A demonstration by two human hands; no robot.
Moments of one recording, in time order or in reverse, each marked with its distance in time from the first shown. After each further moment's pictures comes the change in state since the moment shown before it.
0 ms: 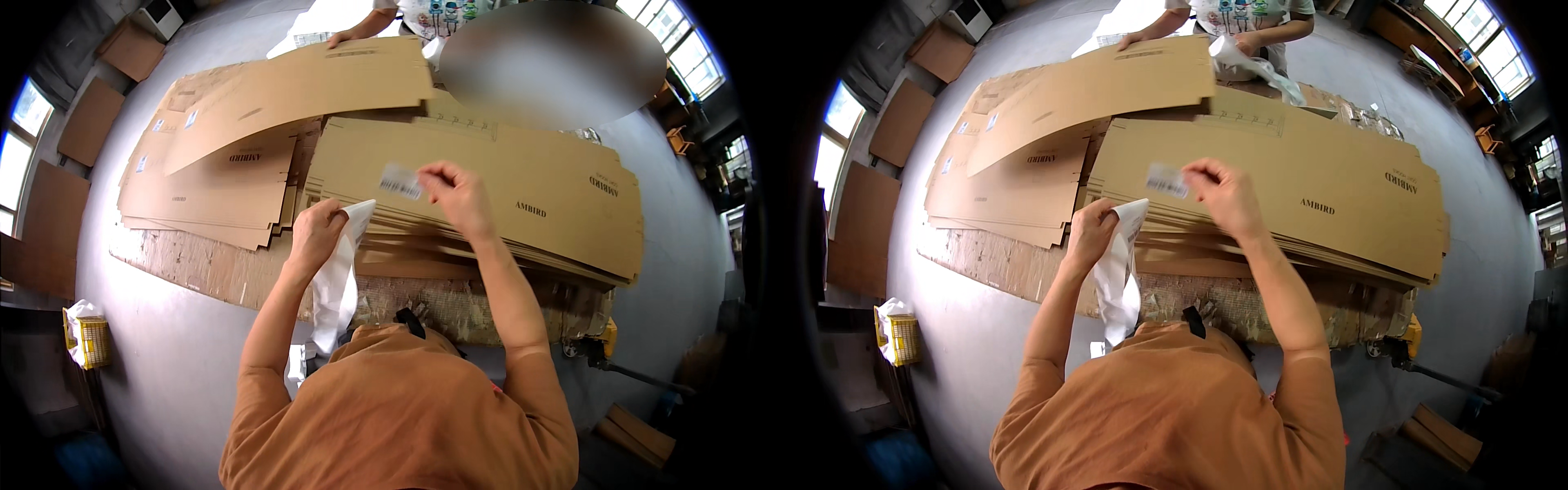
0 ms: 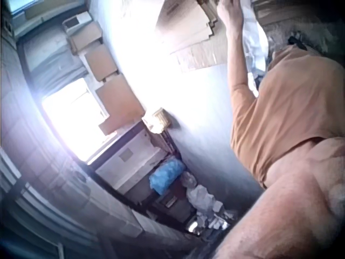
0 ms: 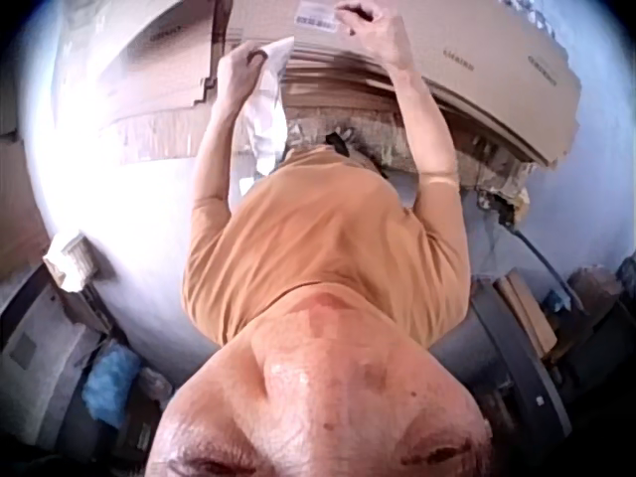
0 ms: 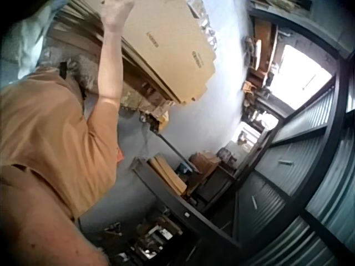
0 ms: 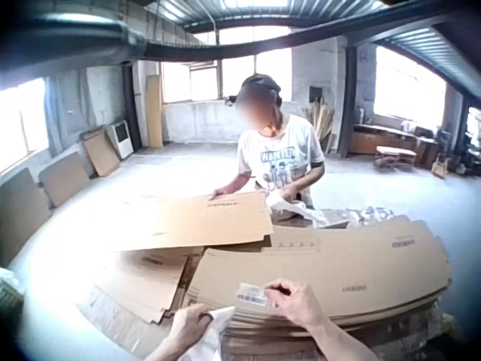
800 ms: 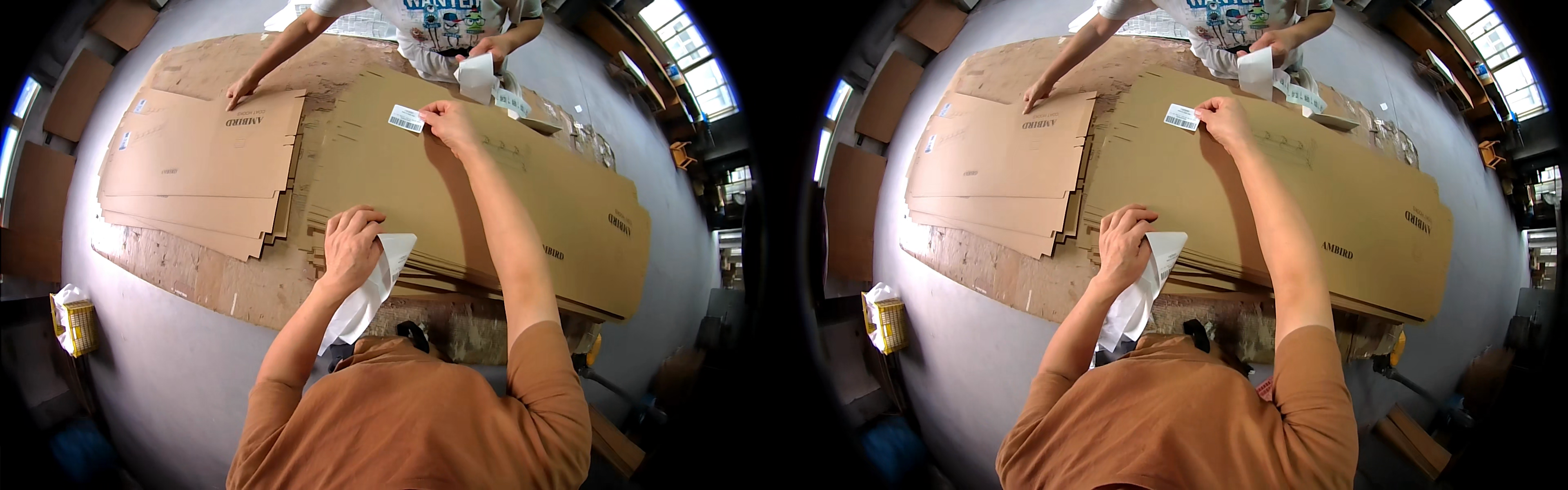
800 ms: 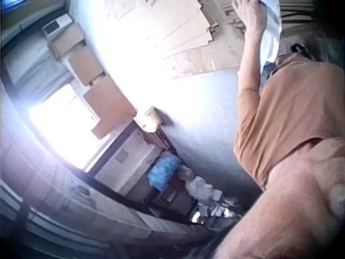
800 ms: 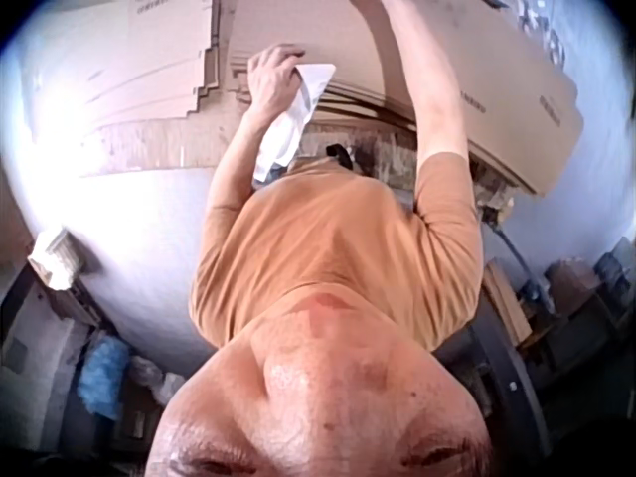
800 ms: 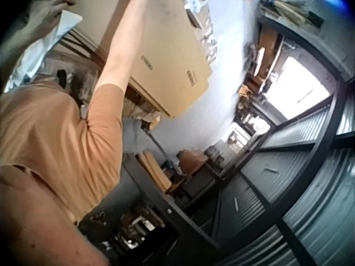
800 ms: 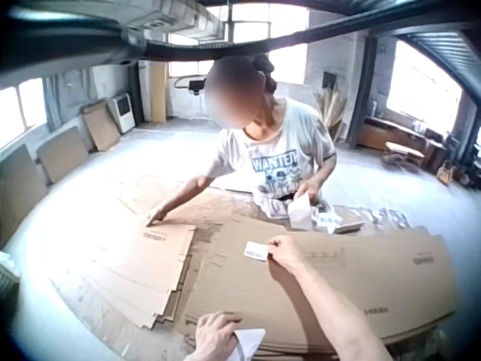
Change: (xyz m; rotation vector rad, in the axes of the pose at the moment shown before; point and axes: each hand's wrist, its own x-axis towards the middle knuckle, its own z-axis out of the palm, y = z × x) left_hand 0.039 -0.028 0.054 0.186 0.106 0.323; right_hand 0.237 0.121 0.018 -0.162 -0.019 0.176
